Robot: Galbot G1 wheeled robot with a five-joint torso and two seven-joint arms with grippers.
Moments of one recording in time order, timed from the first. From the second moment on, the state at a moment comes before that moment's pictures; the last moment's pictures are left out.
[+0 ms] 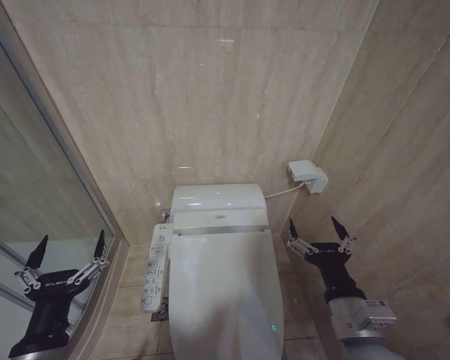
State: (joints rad) left arm 1.92 -1.30 -0.77 -2.50 -0.25 -0.25 -0.22; right arm -1.66 1.35 0.51 2.49 0.04 -0.17 0.25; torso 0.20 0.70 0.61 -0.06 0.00
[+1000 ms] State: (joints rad) left arm 1.92 -1.30 -0.77 -2.50 -0.25 -0.25 -0.22; right arm -1.66 1.35 0.51 2.49 0.04 -0.17 0.25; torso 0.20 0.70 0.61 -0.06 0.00
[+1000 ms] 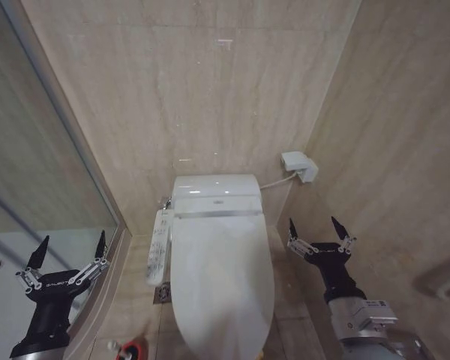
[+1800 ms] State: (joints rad) left arm 1.92 -1.30 -0.77 -2.50 -0.25 -0.25 -0.22; right arm -1.66 1.35 0.51 2.49 0.04 -0.17 0.25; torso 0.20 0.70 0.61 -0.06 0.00
